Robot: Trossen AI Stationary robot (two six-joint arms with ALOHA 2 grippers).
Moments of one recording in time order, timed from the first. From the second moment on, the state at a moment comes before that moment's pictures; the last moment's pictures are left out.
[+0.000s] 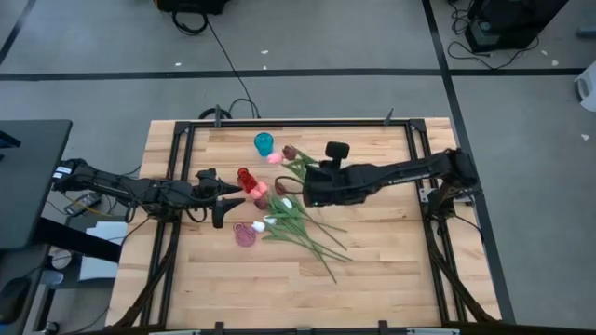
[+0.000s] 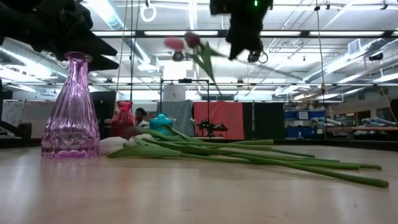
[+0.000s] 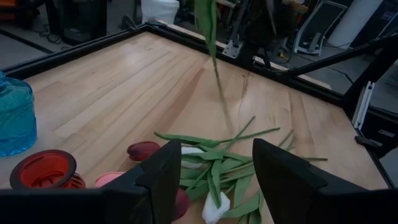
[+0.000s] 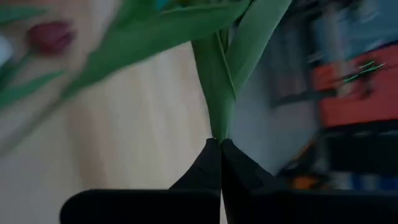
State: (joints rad) left arm -0.20 0.54 0.27 0.01 -0.41 -0.43; right arm 0.10 1.80 1.61 -1.05 0.91 0.05
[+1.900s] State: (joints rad) left arm -0.13 0.41 0.44 -0.41 -0.43 -0.38; right arm -0.20 2.06 1.42 0.87 -0.19 -0.05
